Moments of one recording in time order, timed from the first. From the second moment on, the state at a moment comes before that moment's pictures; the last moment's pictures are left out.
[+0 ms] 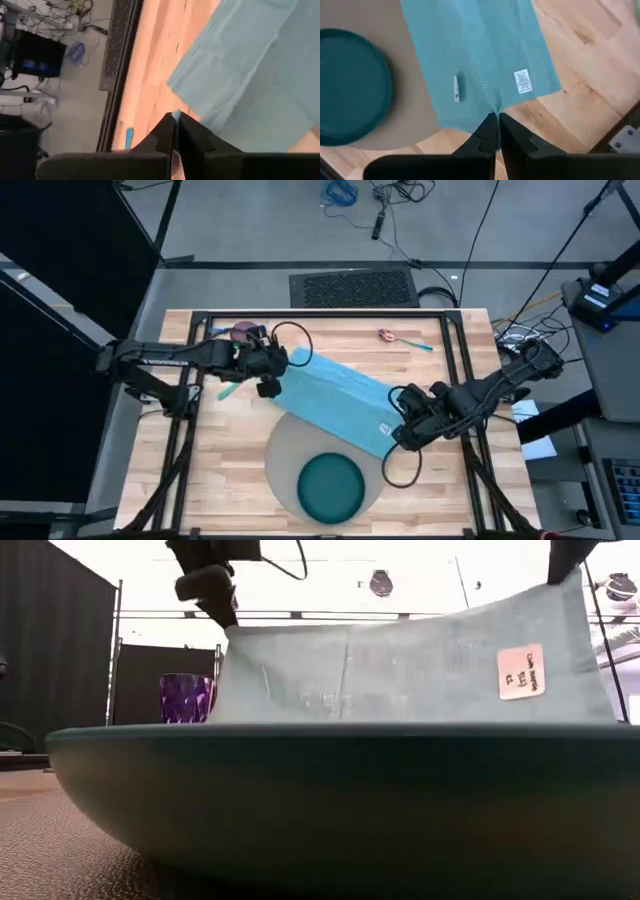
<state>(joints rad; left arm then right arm) 0.05 1.40 1.23 -0.94 -0.54 0.09 0.49 1.41 1.39 -1.43 0.30 1.26</state>
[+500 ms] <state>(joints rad) 0.12 1.57 1.23 -0.82 -0.51 0.20 0.38 1.41 1.23 -1.42 0.23 1.16</state>
